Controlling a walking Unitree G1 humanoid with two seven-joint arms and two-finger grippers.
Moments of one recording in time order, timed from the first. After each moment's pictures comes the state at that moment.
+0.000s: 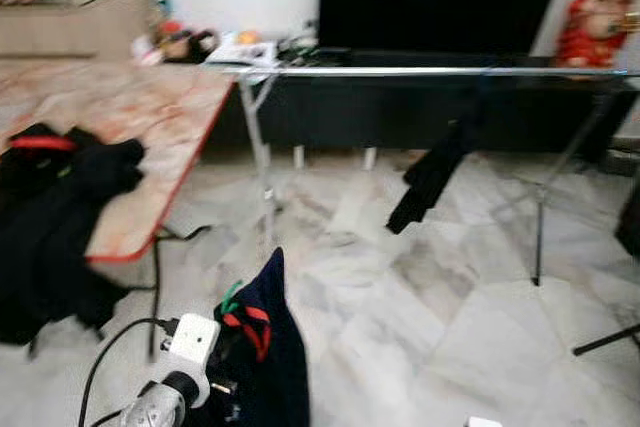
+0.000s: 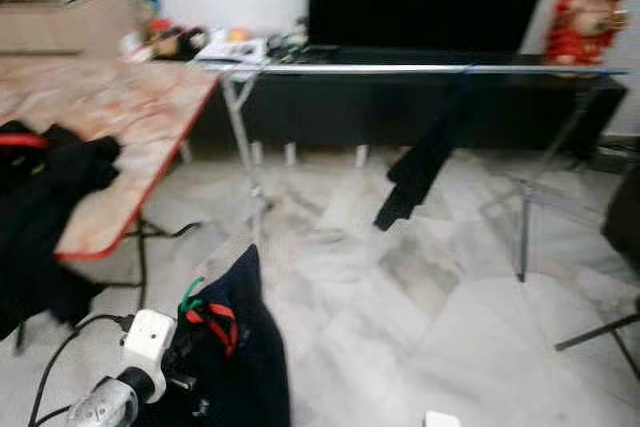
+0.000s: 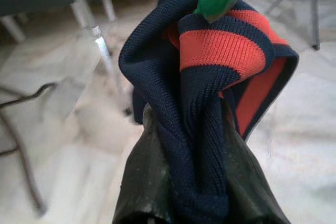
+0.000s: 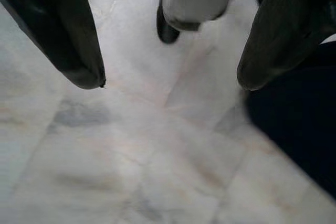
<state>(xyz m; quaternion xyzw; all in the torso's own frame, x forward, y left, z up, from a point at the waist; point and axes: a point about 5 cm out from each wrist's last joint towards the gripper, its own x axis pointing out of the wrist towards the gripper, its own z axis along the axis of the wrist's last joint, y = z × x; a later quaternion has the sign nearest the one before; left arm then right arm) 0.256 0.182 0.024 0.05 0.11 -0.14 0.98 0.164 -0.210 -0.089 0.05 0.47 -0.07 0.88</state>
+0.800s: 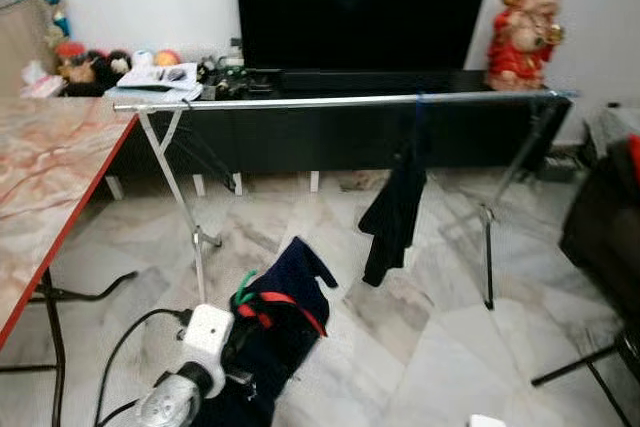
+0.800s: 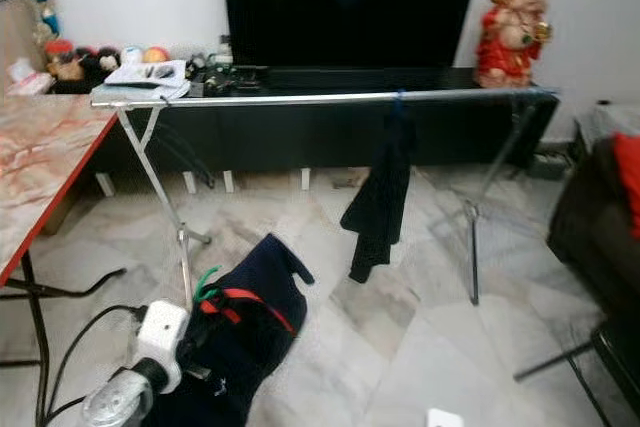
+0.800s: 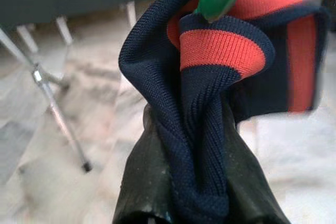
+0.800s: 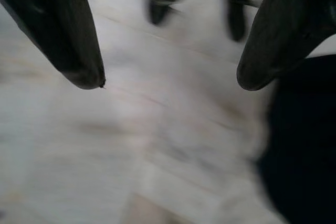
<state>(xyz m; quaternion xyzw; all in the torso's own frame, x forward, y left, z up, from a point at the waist) 0.258 0.185 0.026 0.05 0.11 -0.13 0.98 0.184 -0.175 -0.085 0.08 0.45 -0.05 0.89</state>
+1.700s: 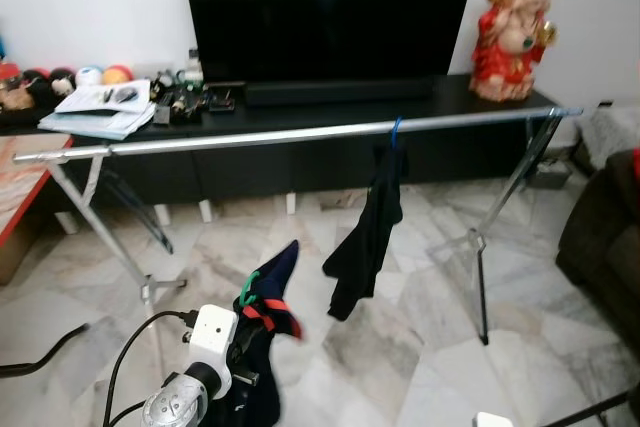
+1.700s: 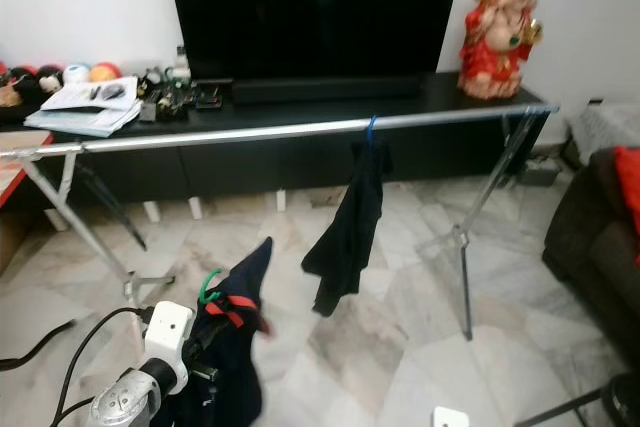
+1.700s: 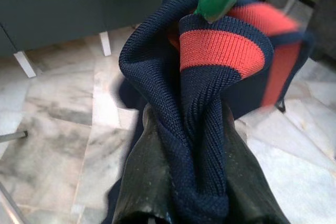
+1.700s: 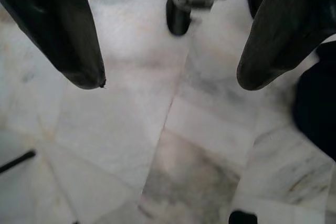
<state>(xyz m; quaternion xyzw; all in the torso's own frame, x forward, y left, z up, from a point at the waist) 0.264 0.166 0.029 0.03 0.11 -0.15 0.98 0.176 -0.209 -0.084 0.06 0.45 -0.08 0.89</state>
